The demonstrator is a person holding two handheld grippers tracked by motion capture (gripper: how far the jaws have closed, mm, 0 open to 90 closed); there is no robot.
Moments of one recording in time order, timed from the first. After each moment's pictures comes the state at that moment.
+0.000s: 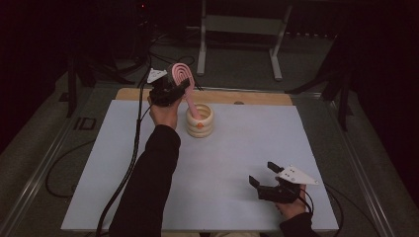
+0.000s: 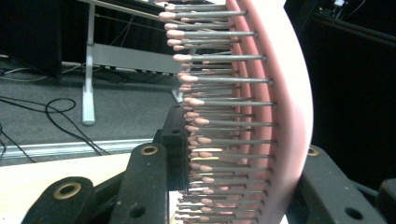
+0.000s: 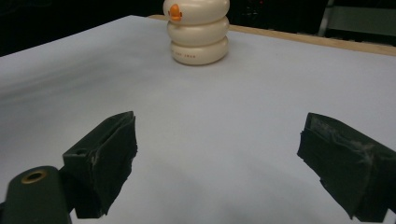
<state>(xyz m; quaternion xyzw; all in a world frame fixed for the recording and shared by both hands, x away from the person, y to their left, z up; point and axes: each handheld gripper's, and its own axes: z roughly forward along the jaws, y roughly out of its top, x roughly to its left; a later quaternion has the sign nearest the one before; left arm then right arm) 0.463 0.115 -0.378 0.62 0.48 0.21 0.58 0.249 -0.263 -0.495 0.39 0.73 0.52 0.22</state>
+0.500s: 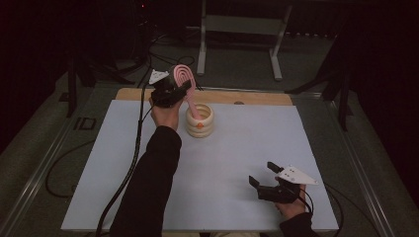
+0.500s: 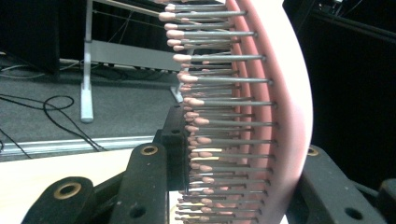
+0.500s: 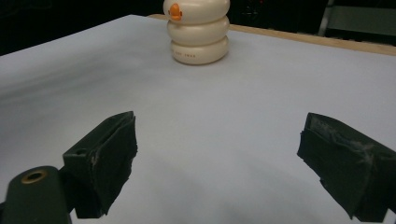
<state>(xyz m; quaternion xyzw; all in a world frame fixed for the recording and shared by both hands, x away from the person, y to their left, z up) 0.462 0.112 -0.382 0.62 0.48 0.21 0.58 0.249 -0.263 -0.495 0.39 0.73 0.52 0.22</state>
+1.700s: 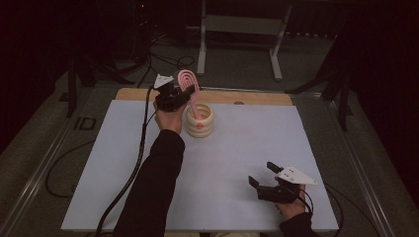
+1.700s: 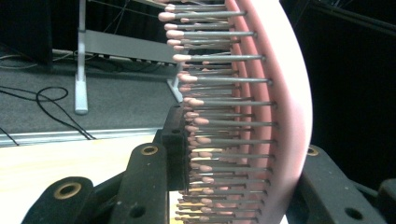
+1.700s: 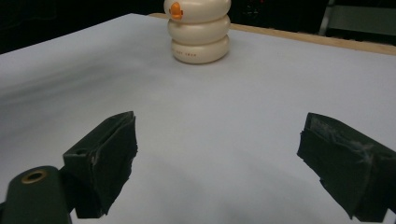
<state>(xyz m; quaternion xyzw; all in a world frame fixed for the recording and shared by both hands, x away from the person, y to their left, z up) 0.460 0.102 -0.394 0.63 0.48 0.19 0.57 0.249 -0.262 -0.495 0.39 0.73 0.52 0.22</state>
